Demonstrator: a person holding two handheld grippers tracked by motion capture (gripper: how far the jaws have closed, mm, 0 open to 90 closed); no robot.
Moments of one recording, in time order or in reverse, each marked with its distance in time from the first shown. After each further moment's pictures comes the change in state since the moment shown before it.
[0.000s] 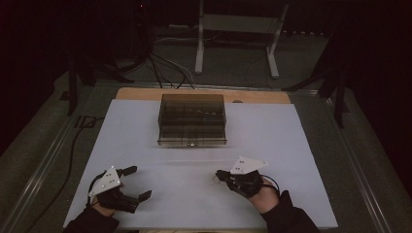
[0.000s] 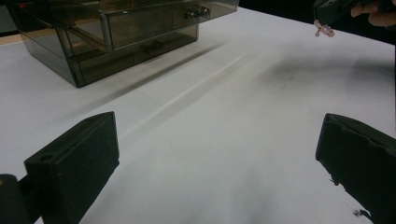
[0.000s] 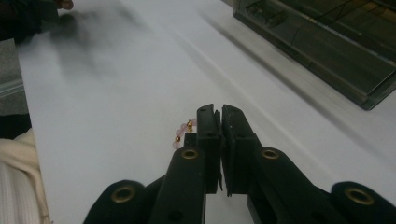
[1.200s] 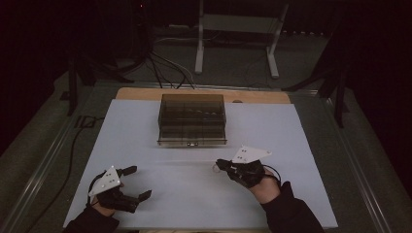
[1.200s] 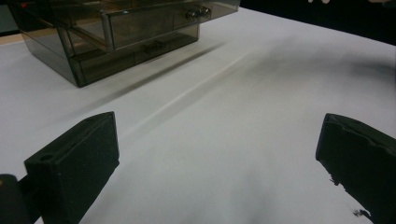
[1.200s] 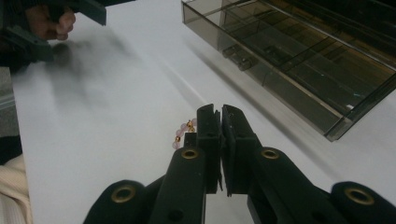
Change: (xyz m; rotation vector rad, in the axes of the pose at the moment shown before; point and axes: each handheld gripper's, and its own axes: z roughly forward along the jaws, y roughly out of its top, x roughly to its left) left arm 0.000 0.000 0.000 0.004 0.003 0.000; right arm -0.013 0.025 -0.009 -0.048 -0.022 -0.008
